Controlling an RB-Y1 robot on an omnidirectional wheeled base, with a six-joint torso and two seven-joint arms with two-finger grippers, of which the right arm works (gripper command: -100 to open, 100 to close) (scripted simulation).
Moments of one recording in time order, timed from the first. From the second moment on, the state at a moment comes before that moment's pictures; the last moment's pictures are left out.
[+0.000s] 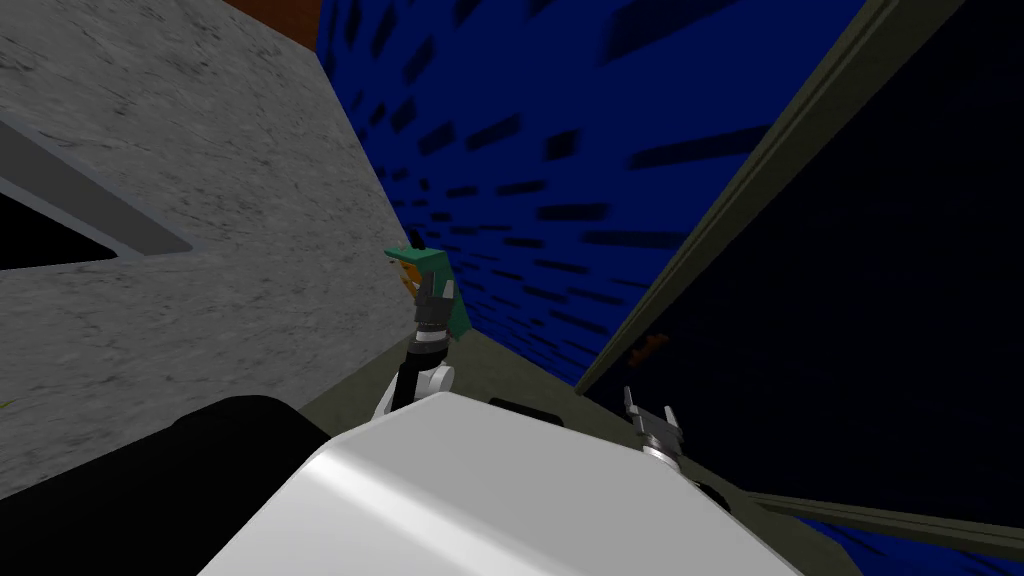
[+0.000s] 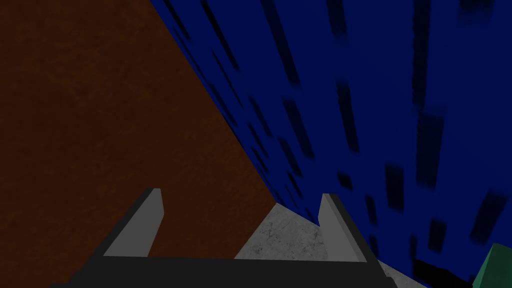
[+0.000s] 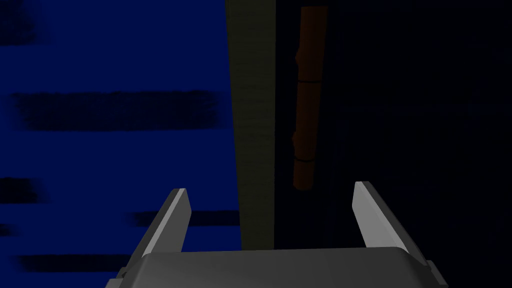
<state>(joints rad) 0.32 -0.54 0.53 -1.12 -1.08 -1.09 -1.21</state>
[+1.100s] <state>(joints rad) 0.30 -0.59 0.58 -0.99 -1.20 -1.13 -1.34</state>
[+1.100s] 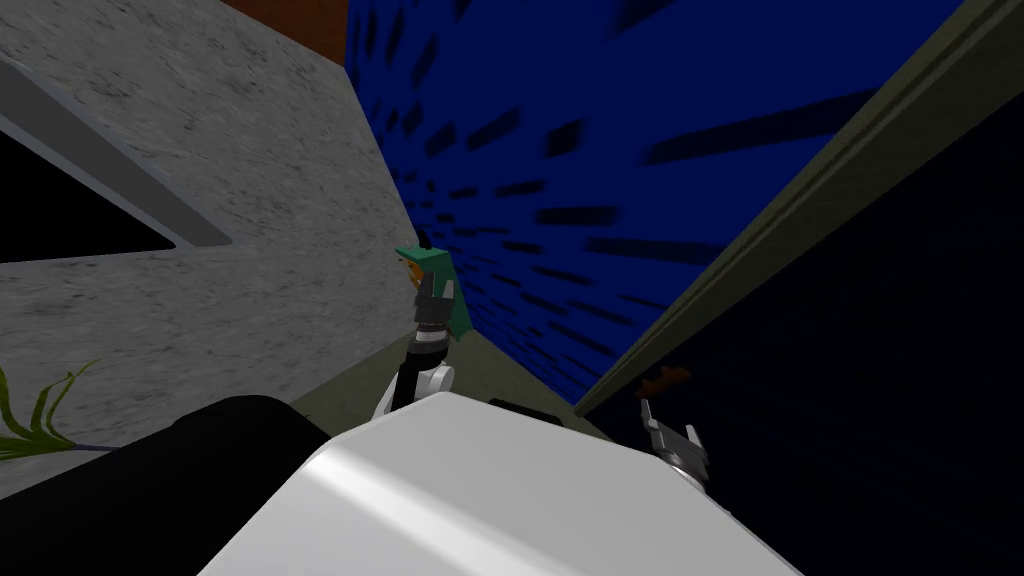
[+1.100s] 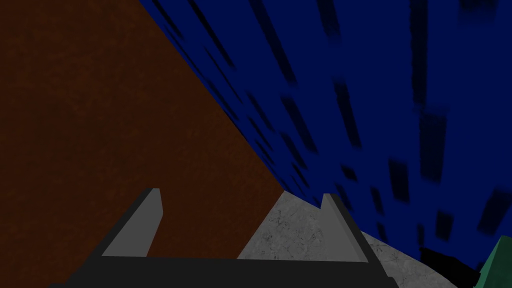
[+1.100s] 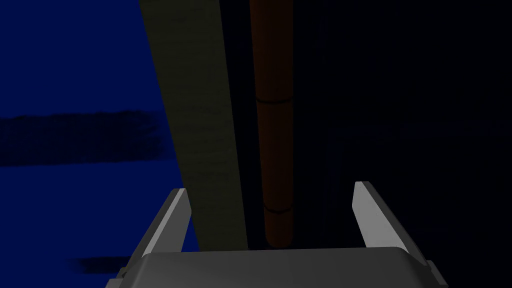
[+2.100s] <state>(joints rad) 0.28 -0.58 0.56 -0.98 -1.20 -1.10 -1.33</state>
